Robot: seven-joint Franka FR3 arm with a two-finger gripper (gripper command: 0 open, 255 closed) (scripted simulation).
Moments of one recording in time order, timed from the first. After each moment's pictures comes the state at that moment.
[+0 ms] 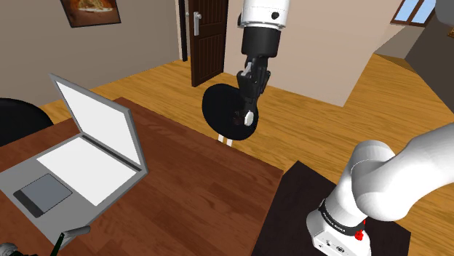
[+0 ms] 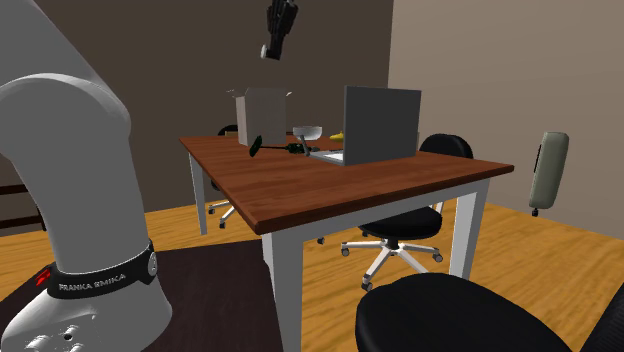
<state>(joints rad) 0.29 -0.51 0.13 -2.01 0.30 1.43 0.21</state>
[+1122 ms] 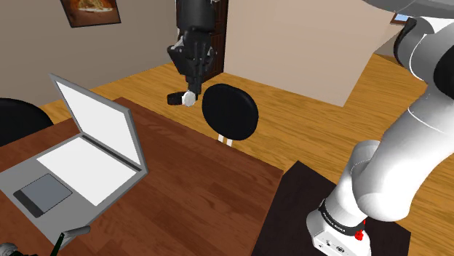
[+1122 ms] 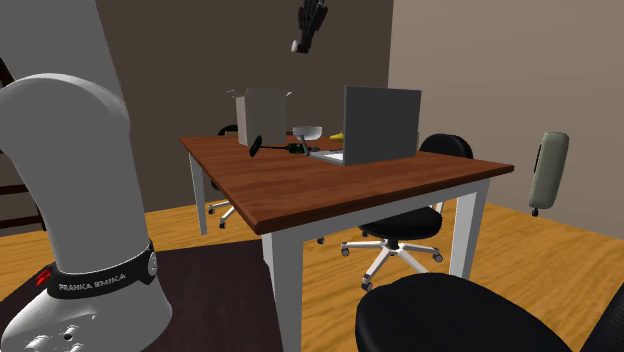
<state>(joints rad) 0.31 -0.09 0.22 -1.52 0.27 1.39 0.35</state>
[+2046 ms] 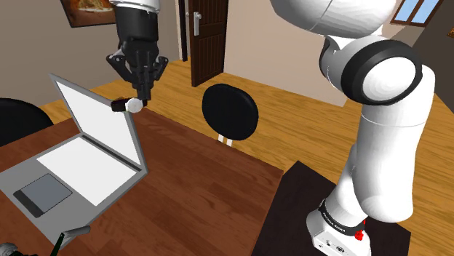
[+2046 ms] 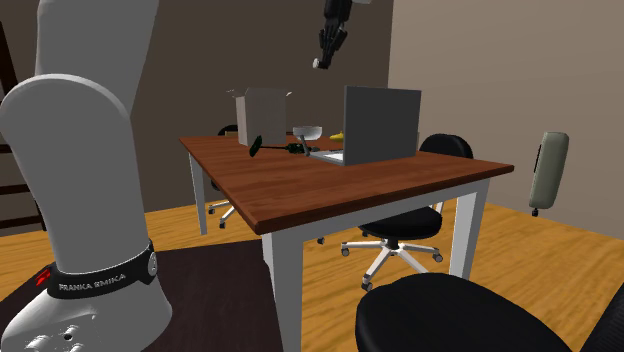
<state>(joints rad) 0.39 0.33 0.27 -1.06 0.17 1.36 0.46</state>
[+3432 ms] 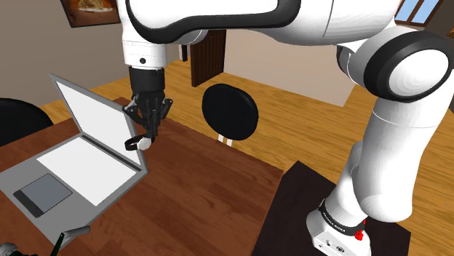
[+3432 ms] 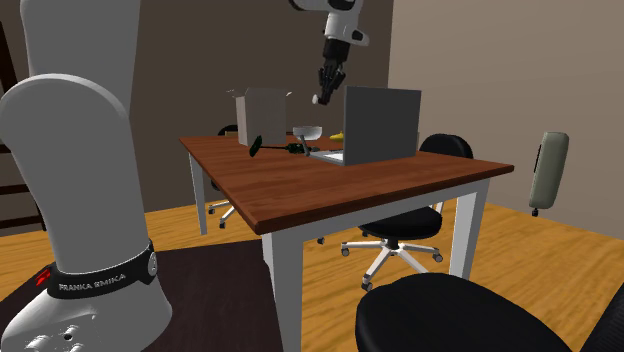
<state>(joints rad) 0.37 0.22 0.26 -1.50 0.20 1.68 0.38</state>
